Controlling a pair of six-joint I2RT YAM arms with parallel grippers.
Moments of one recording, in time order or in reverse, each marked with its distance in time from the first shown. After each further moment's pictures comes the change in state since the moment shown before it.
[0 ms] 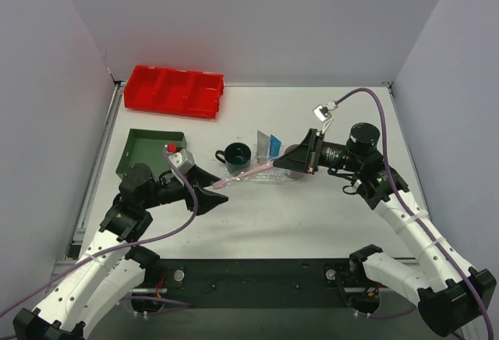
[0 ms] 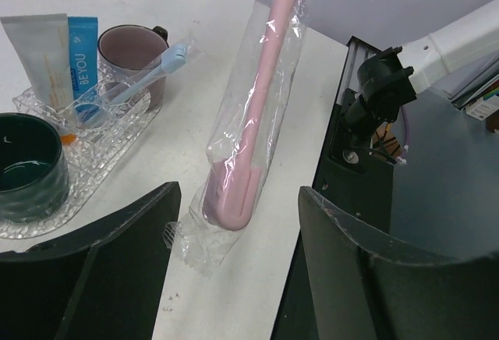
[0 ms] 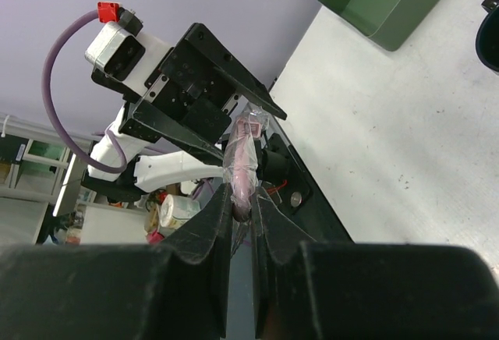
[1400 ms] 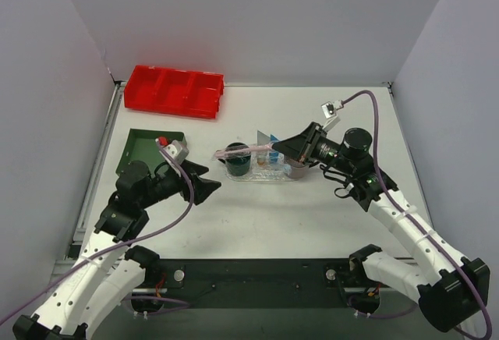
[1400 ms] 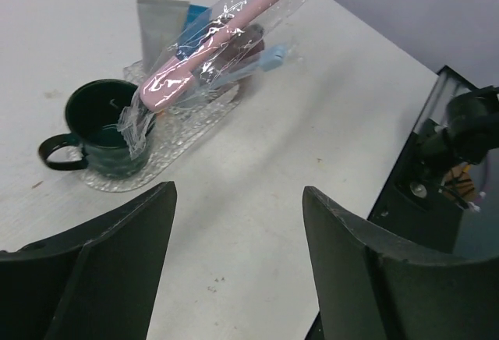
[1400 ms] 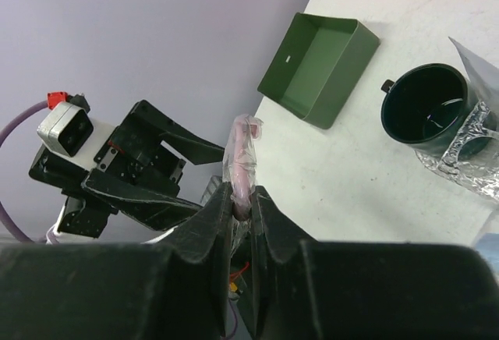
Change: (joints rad) left arm 0.036 -0.012 0.051 -0.148 -0.281 0.043; right arm 0.056 0.050 -0.105 0.224 0.349 0.063
